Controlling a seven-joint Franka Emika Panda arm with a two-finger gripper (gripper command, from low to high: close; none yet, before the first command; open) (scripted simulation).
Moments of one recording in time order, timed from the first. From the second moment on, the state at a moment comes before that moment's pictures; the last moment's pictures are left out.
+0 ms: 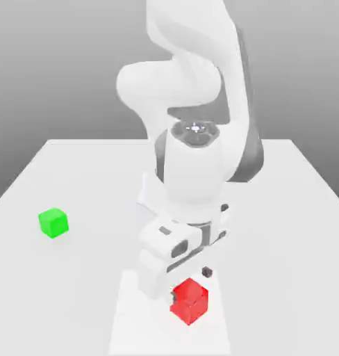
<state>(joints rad) 0.15 0.27 -0.05 -2.66 0.07 2.93 0.07</state>
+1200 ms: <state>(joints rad) -0.70 -0.30 -0.44 -2.94 -0.29 2.65 0.91</state>
